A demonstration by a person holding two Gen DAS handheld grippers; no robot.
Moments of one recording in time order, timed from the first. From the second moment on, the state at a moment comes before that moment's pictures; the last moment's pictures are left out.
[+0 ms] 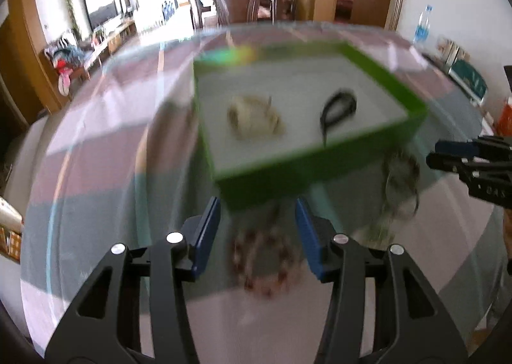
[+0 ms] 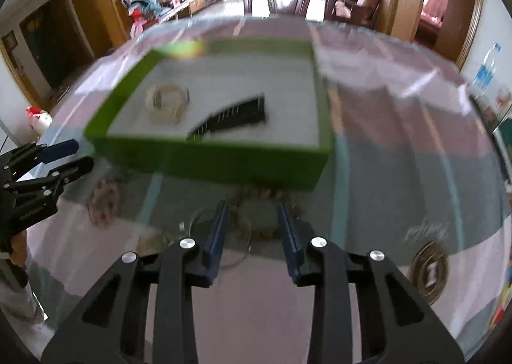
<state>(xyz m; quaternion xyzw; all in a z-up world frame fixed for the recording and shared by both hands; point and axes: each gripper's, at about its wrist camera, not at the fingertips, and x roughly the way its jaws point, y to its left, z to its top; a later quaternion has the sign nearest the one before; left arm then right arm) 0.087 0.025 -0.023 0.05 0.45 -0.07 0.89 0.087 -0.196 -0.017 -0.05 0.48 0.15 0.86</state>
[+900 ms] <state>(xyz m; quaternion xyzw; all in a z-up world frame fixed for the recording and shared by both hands) 0.094 -0.034 -0.073 0.11 0.46 -0.15 0.86 0.061 -0.167 -0.045 -0.09 0.47 0.24 0.84</state>
